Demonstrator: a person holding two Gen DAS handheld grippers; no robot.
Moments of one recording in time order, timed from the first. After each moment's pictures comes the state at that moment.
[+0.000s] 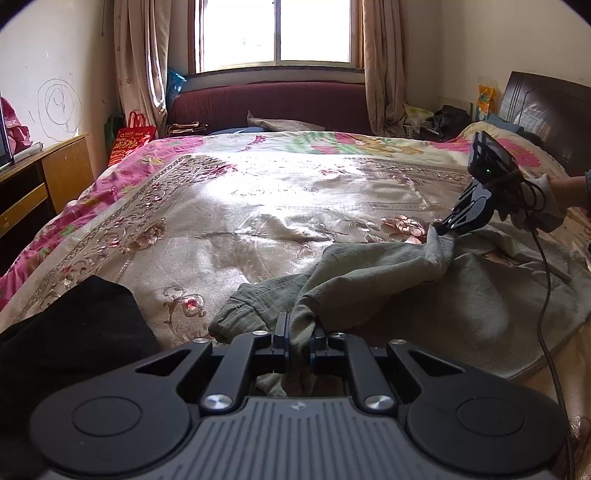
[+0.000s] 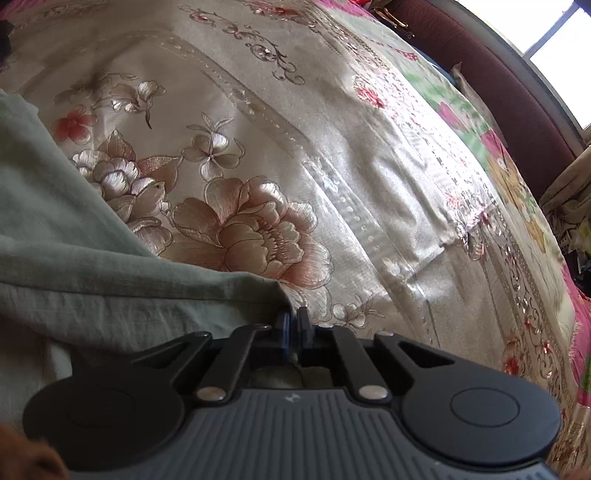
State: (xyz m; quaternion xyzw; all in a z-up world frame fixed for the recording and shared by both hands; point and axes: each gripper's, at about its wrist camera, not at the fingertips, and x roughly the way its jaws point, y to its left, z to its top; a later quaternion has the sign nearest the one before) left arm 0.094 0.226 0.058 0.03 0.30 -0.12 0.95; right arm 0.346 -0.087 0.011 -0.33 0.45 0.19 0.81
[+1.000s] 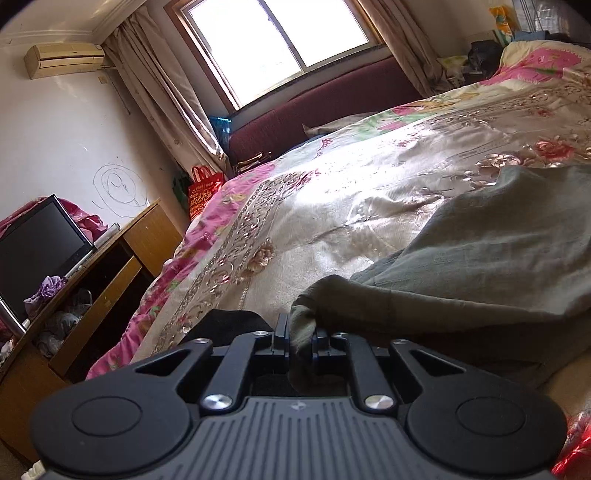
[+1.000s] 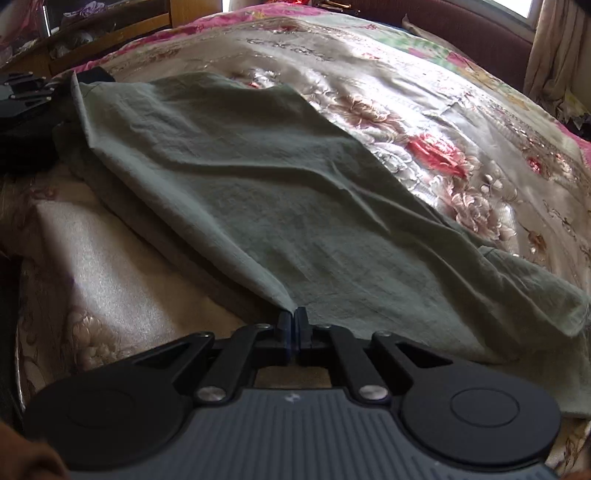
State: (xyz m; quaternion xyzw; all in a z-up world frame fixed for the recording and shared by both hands) left arm 0.099 0.243 0.035 0.24 0.24 0.02 0.94; right arm 0.087 -0.094 0.037 -0.13 0.48 0.17 0.85
